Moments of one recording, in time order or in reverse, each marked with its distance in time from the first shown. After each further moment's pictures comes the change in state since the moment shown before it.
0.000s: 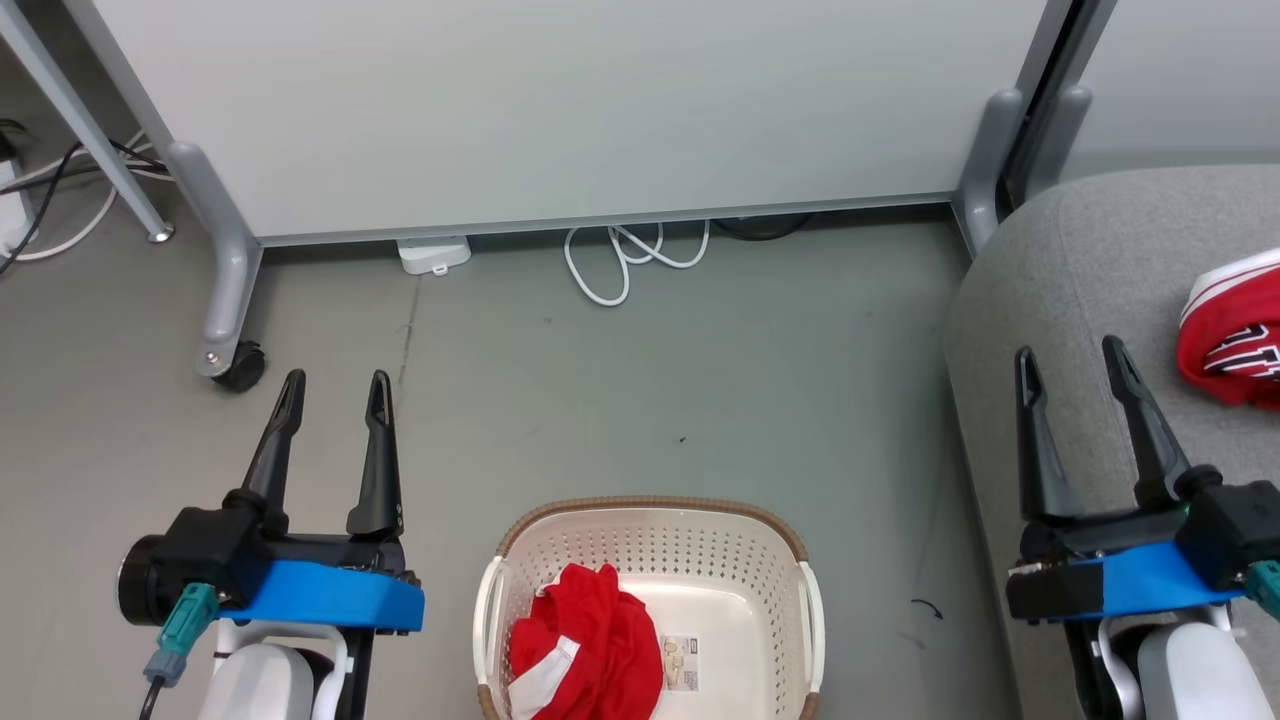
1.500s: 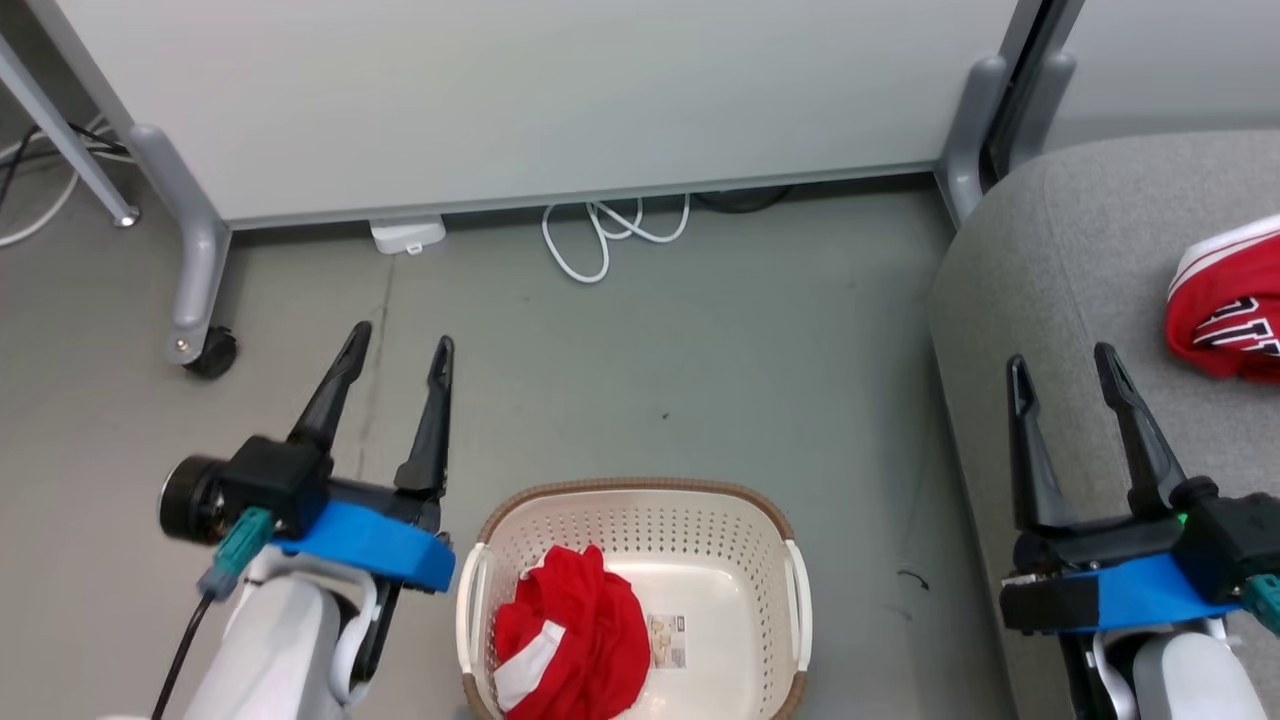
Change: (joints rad) left arm -0.116 0.062 -0.130 0.102 -0.018 -0.014 0.000; right arm 0.044 0.001 0.017 -0.036 0.016 0.000 0.000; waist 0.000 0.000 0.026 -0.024
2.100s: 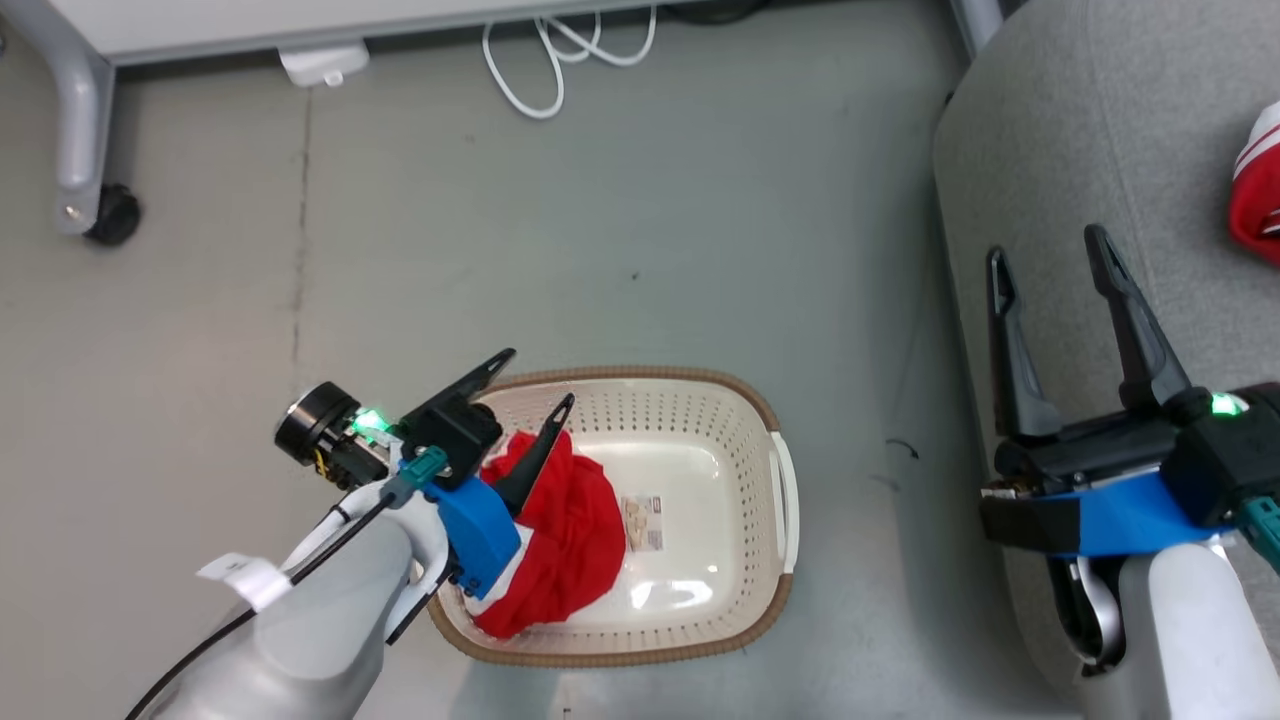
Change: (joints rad) left arm -0.362 0.126 -0.617 0.413 -0.117 -0.001 0.000; right arm -0.148 0.000 0.043 -0.035 -0.064 0.000 0.000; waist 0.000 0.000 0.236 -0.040
